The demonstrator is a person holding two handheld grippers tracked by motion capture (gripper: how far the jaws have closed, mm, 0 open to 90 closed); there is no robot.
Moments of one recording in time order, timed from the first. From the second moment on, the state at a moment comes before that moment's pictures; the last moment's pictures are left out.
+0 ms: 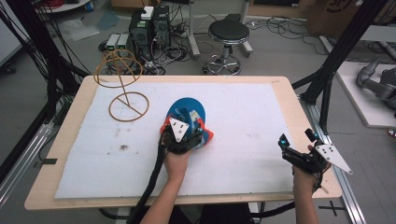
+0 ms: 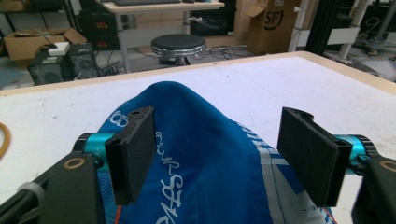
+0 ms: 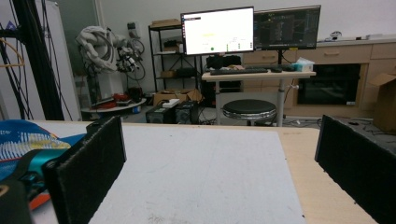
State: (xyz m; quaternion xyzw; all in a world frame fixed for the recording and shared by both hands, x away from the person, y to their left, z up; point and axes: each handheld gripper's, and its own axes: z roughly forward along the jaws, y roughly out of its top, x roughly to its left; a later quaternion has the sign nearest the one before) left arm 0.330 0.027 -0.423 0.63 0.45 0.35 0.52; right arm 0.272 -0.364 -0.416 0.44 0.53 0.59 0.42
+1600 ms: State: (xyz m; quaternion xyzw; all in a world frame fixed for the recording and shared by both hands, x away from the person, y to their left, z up) left arm 0.330 0.049 -0.409 0.59 0.44 0.34 0.59; right arm 0.272 -0.363 -0.417 0.45 0.53 0.59 0.41
